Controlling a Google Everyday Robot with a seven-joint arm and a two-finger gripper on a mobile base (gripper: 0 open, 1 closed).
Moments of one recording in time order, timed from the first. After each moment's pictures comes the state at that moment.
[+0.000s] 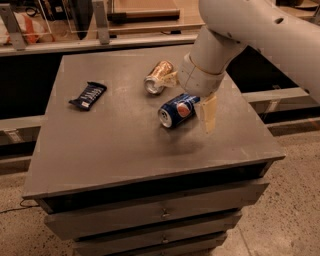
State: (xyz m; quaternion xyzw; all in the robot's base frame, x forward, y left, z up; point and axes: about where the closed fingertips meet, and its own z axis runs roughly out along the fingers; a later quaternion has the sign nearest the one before) arm 0.554 -0.073 0.864 -0.90 0.41 0.01 0.16
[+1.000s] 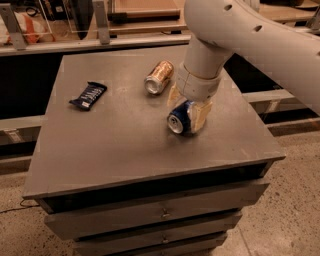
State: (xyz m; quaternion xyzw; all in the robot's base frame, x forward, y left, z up) arm 0.554 -0.085 0.846 -0.90 0.42 -0.01 0.10
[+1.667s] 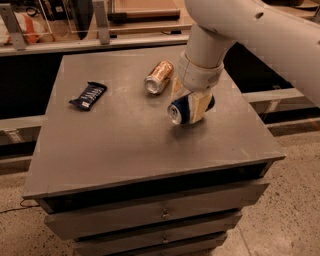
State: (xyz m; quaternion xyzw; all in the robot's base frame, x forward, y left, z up) arm 0.564 -0.085 0.863 -0.88 0.46 -0.01 0.10
